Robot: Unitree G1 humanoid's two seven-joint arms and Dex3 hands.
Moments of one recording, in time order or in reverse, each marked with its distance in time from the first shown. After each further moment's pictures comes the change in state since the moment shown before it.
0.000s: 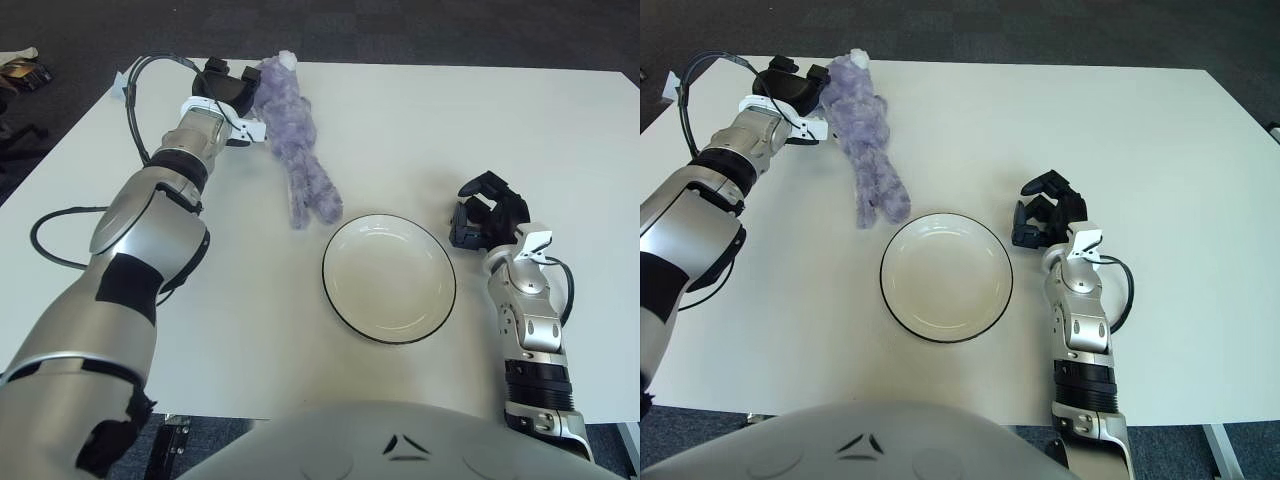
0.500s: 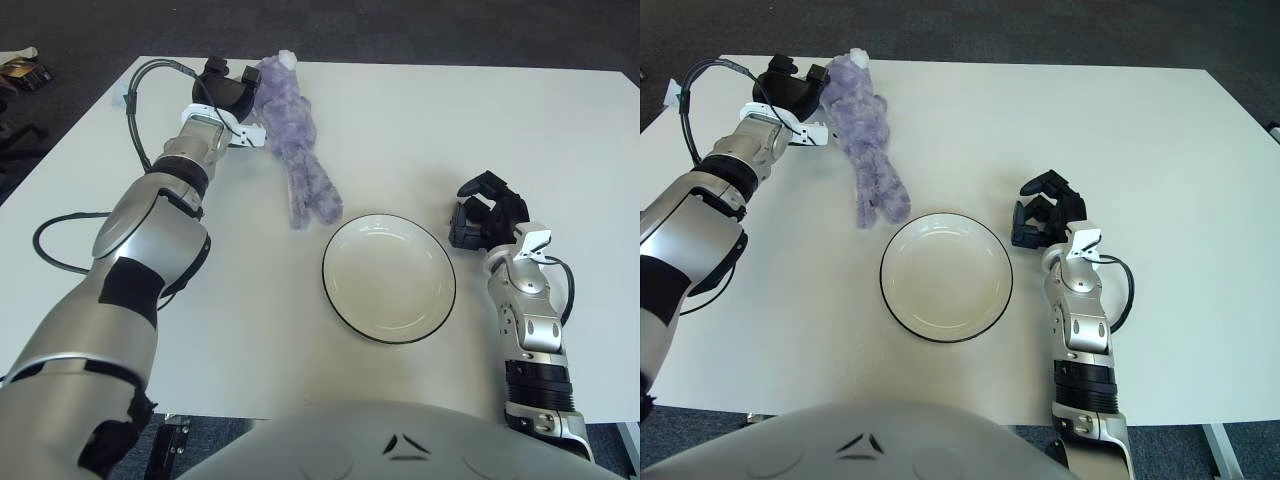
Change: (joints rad) left arm 0.029 -0.002 -0.007 0.003 0.007 -0.018 0.188; right arm 0.003 -0.002 0.011 -0.012 -0.021 0.010 0.000
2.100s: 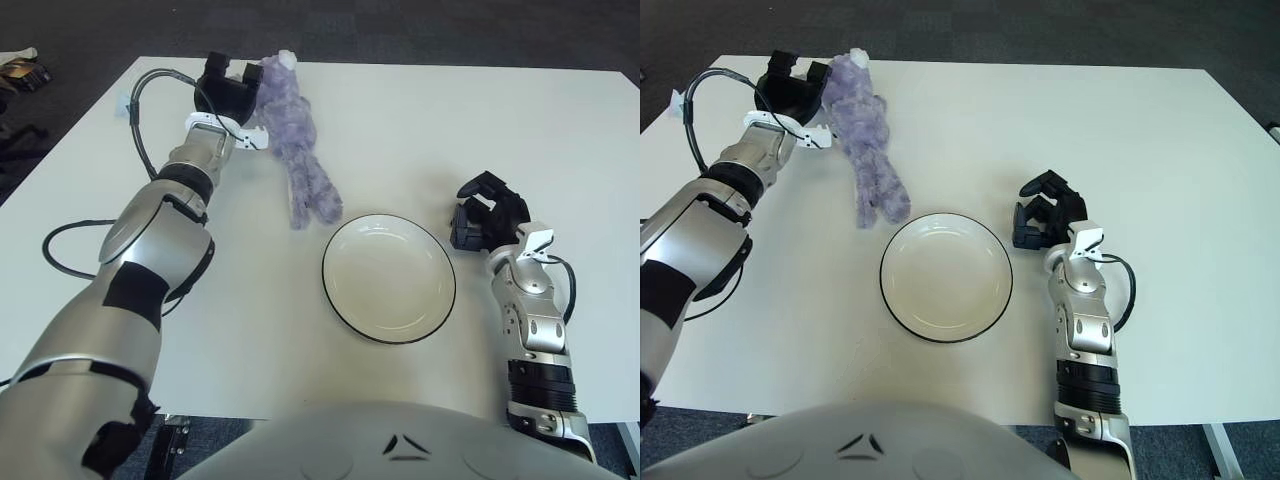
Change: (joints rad) left arm 0.025 -0.027 0.031 0.000 -0.023 0.043 0.054; right arm -0.003 -0.006 -0.016 0.003 0.003 0.005 0.057
